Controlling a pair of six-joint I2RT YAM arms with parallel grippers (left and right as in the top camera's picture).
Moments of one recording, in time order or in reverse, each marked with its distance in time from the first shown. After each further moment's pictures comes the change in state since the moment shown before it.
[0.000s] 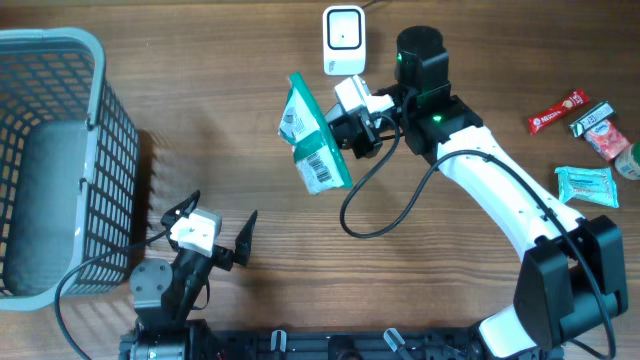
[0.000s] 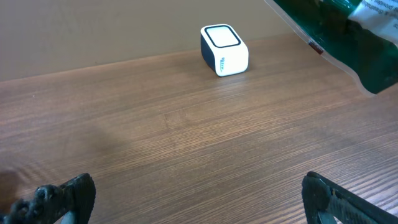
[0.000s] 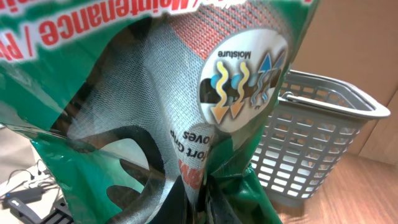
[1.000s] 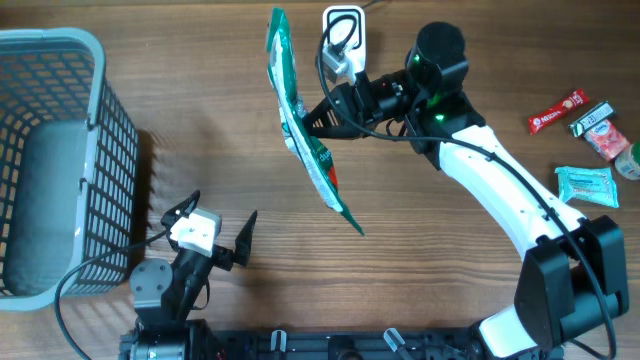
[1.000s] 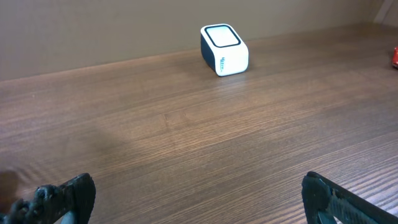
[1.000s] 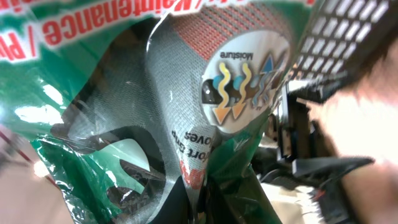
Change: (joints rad) left arm 0.000 0.001 0.000 0.000 0.000 0.000; right arm -0.013 0.000 -0.002 0.384 0.000 1.842
